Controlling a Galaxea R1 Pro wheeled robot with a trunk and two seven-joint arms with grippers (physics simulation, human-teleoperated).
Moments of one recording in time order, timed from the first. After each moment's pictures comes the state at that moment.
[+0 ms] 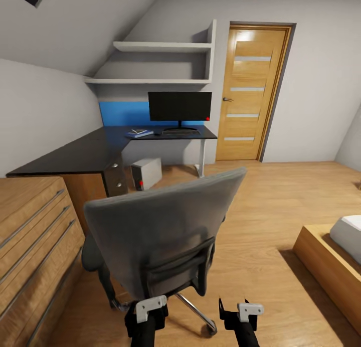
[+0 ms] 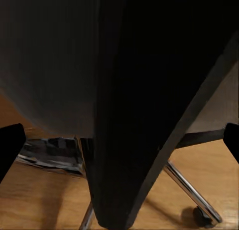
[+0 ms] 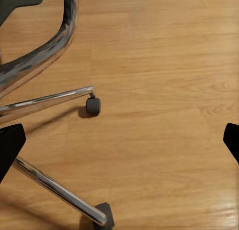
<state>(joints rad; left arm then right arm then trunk) -0.10 0.04 -0.80 -1.27 0.50 -0.10 0.82 -0.22 0.02 0.25 -0.61 -0.15 -0.42 -0.18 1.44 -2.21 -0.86</state>
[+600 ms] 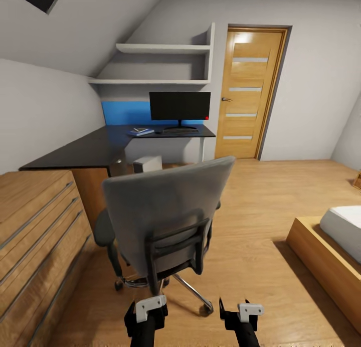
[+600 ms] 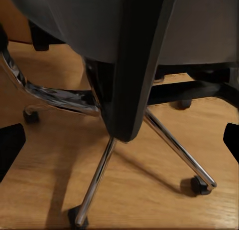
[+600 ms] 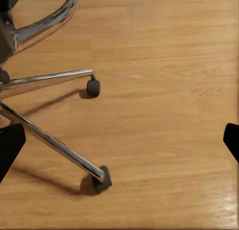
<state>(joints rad) -0.10 0.04 -0.80 -1.27 0.50 -0.10 0.82 -0.22 0.01 0.25 -0.61 -0.15 -0.42 -0.18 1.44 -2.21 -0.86</state>
